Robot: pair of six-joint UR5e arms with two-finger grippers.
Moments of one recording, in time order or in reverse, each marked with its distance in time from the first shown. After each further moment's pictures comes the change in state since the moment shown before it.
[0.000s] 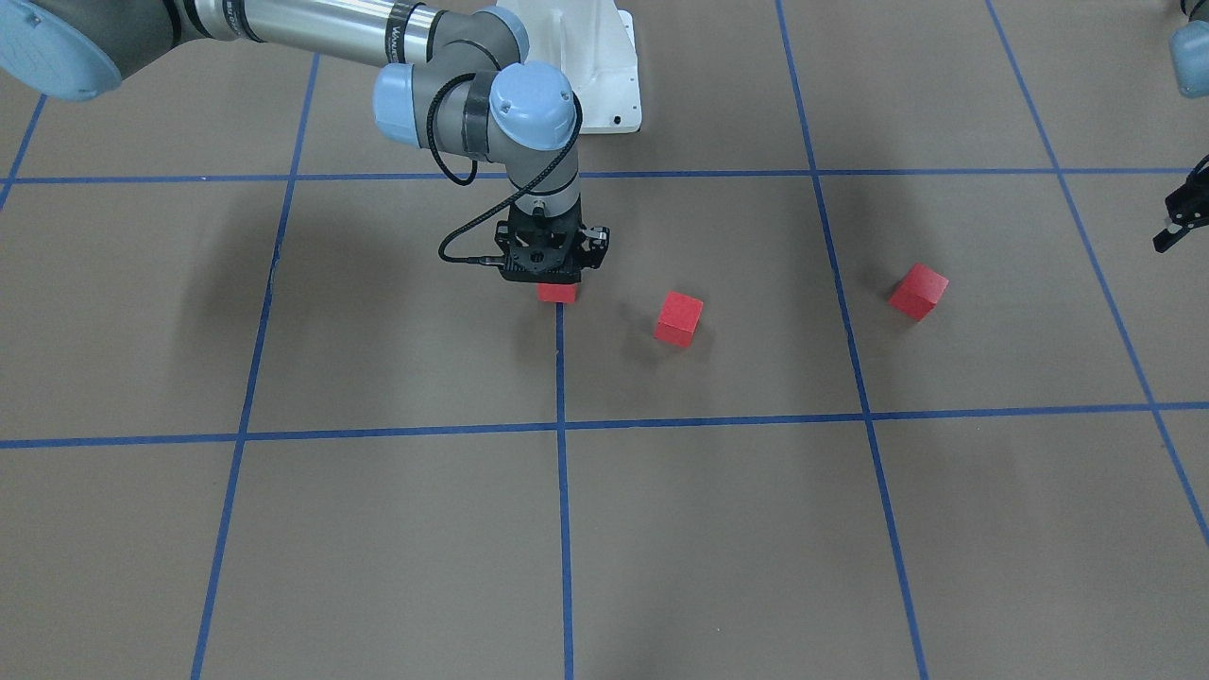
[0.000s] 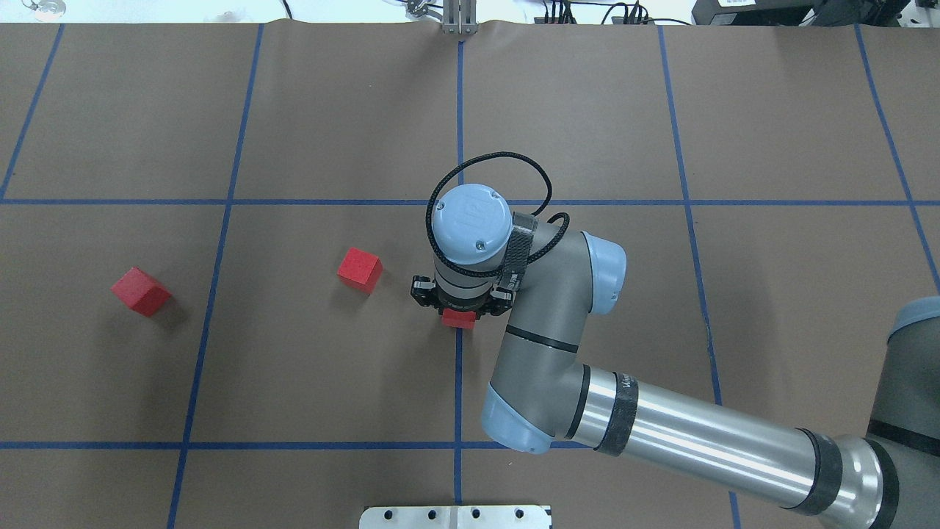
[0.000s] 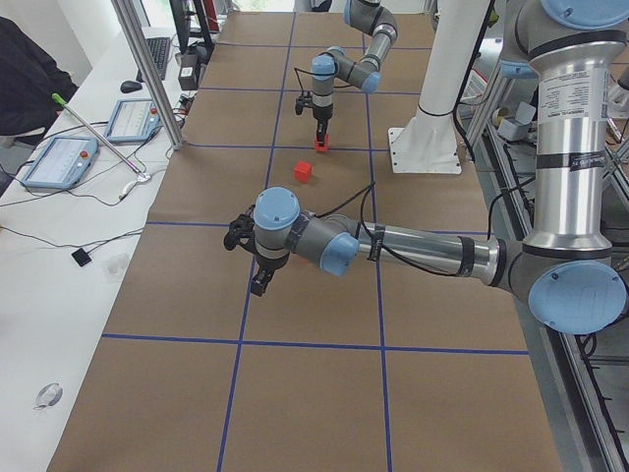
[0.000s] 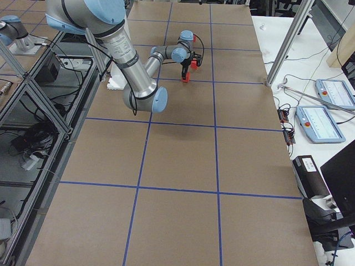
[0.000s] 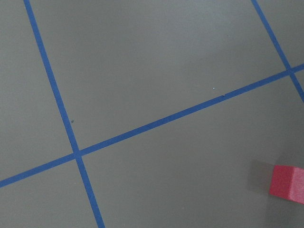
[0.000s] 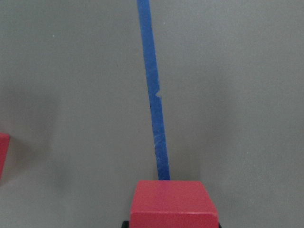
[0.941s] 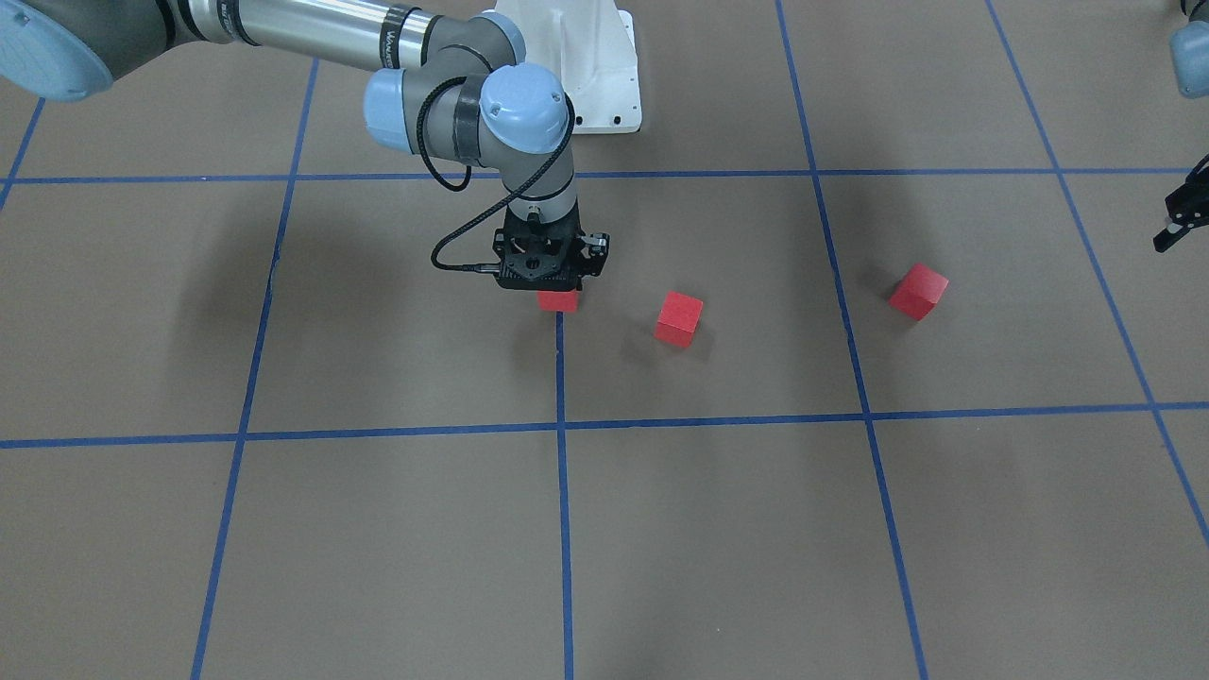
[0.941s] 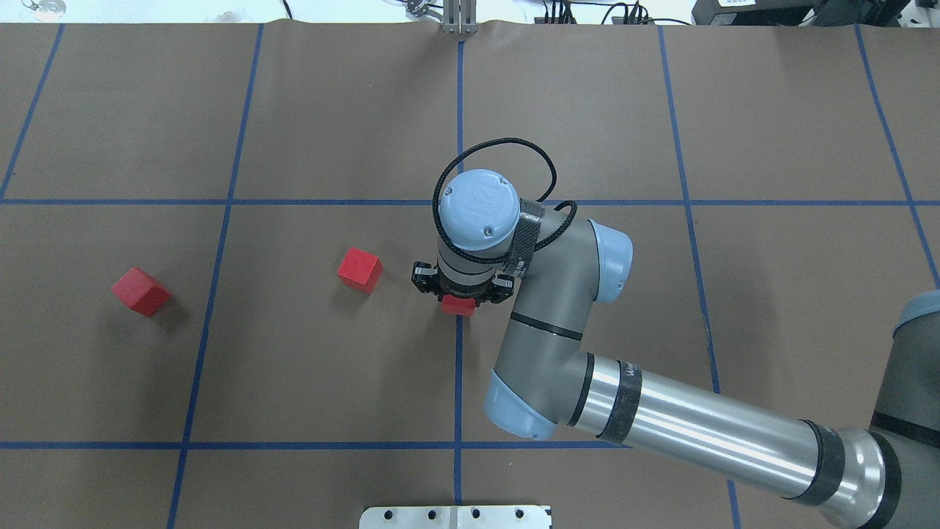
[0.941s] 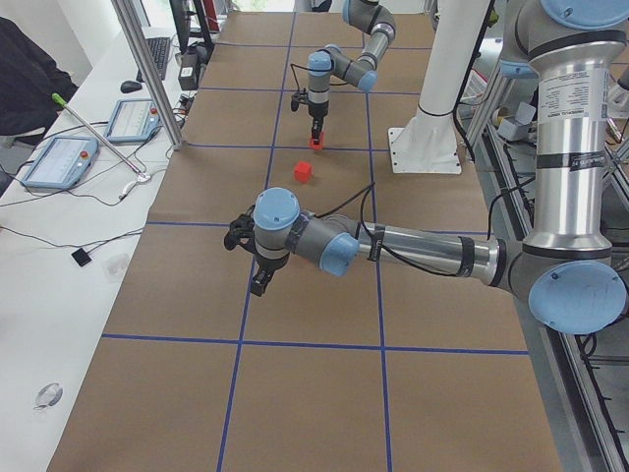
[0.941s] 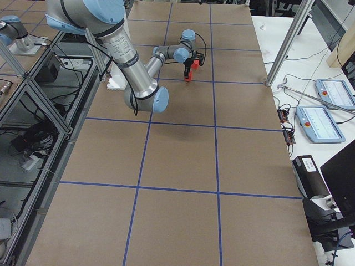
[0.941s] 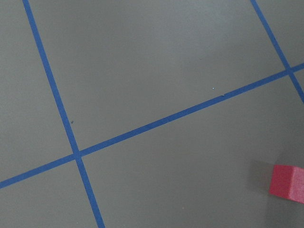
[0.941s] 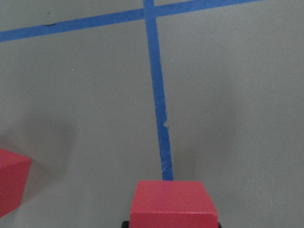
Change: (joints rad) left arm 0.000 0.000 0.002 0.000 0.000 0.019; right arm 0.023 0.002 -0.003 0.027 0.002 0.006
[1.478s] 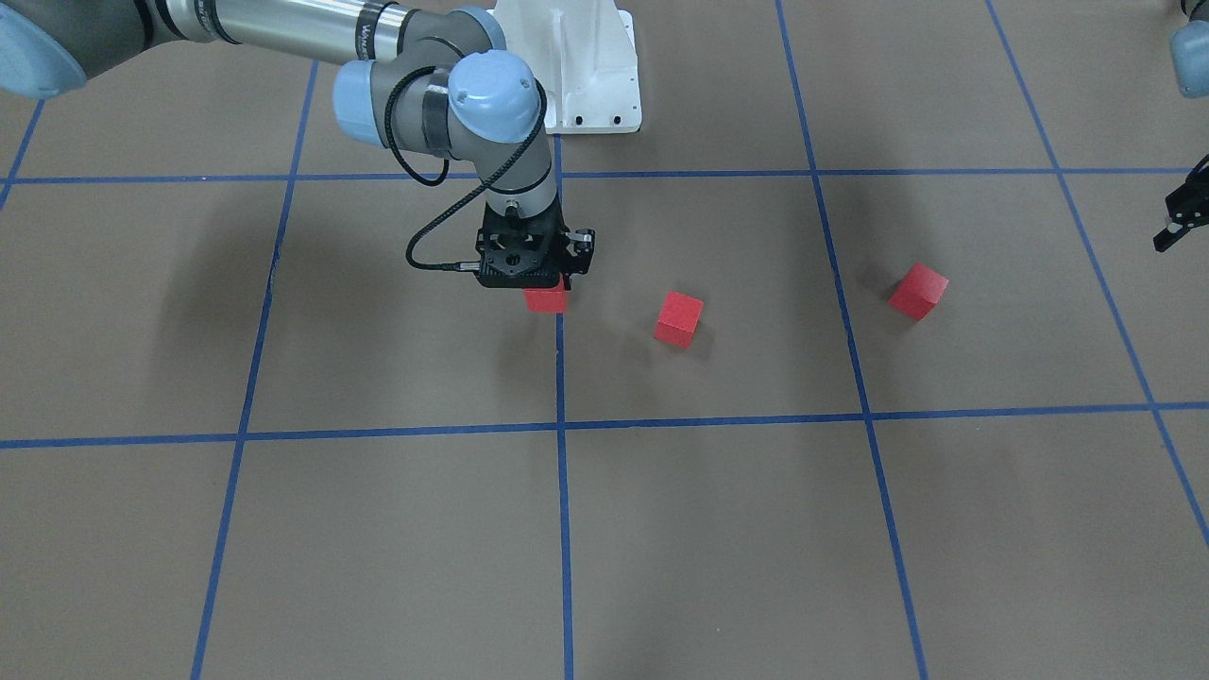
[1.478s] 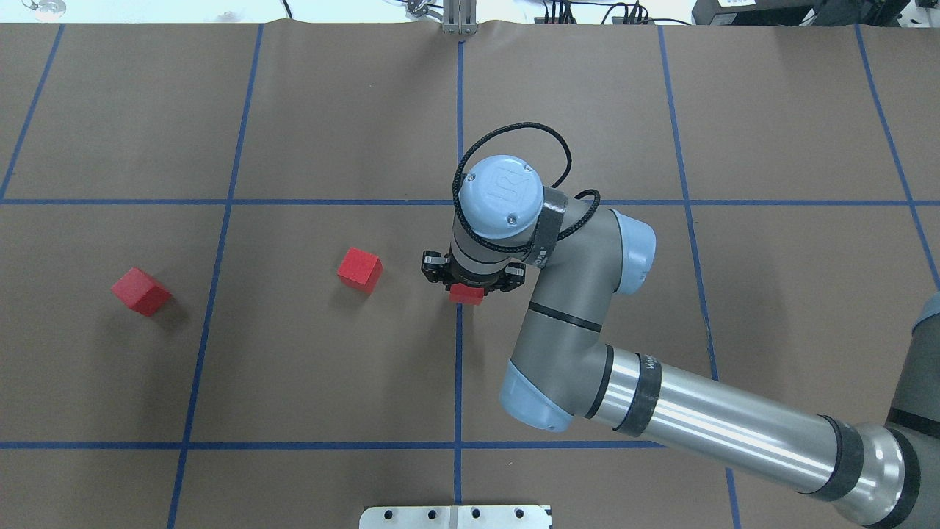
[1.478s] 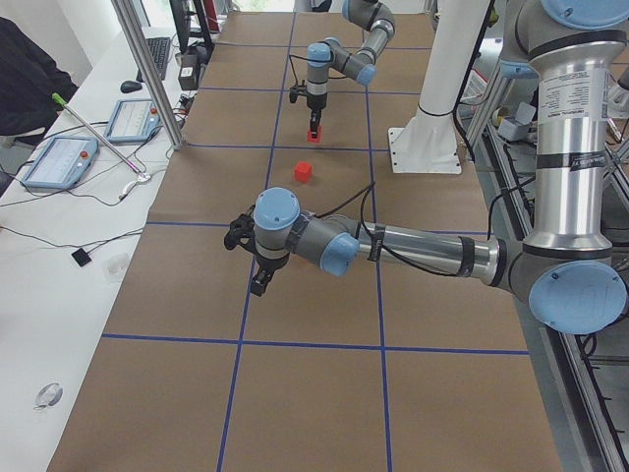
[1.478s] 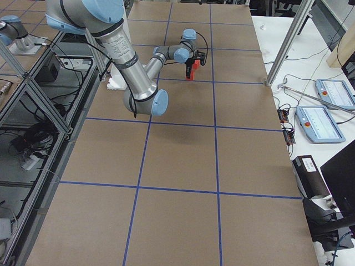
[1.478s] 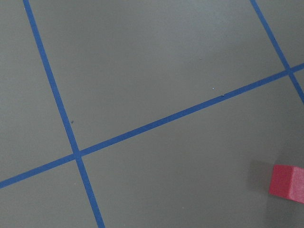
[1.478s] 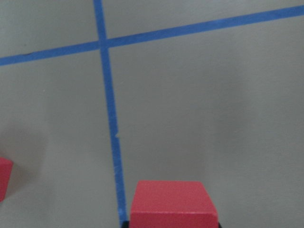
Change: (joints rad) left arm 0.000 0.000 -0.001 0.000 -0.001 0.001; right arm 0.023 -0.019 0.034 0.012 0.002 -0.030
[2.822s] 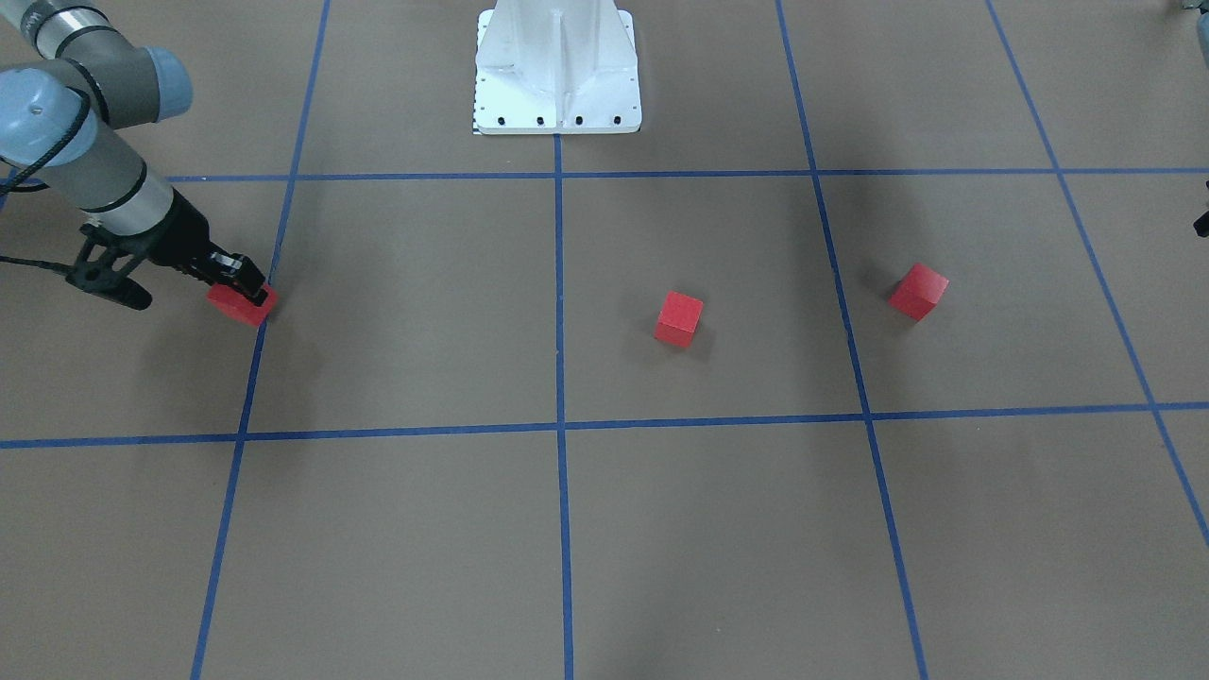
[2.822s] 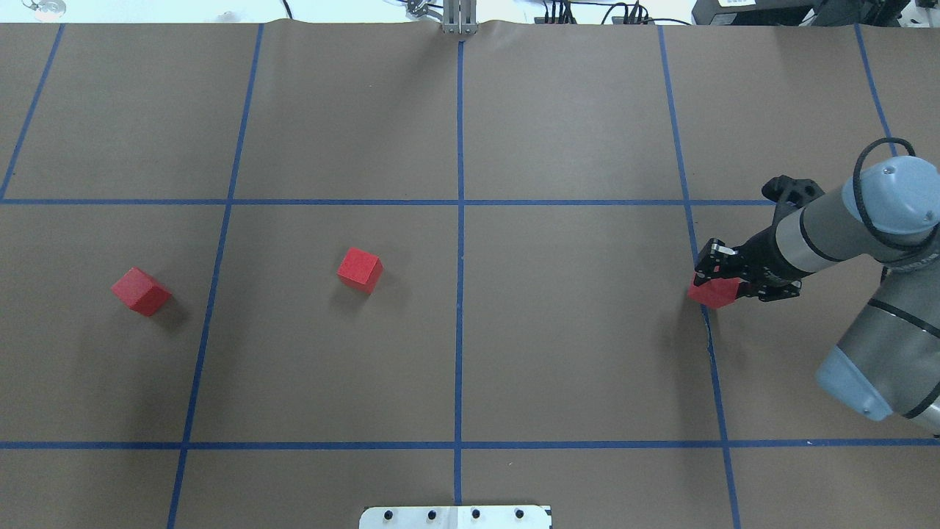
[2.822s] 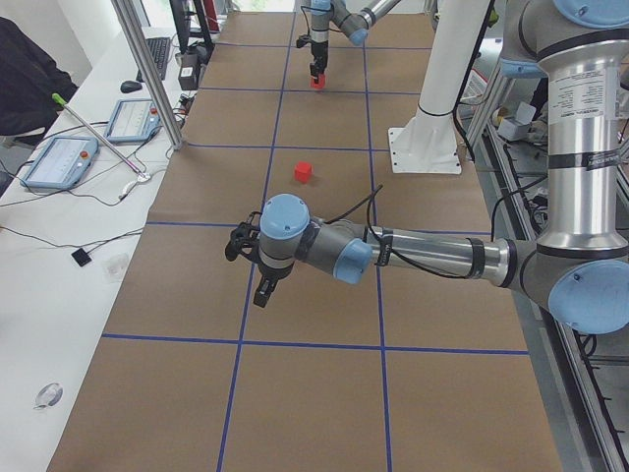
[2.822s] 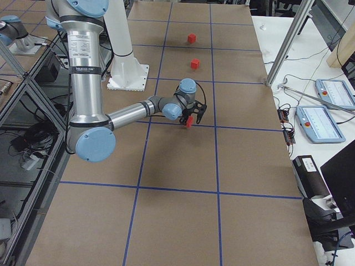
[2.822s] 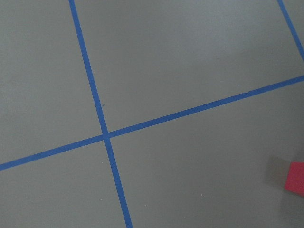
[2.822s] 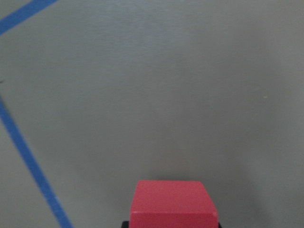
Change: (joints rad) left arm -0.065 0.028 -0.015 0.005 -0.007 0.001; right arm 0.274 -0.686 0.289 0.367 0.238 0.082
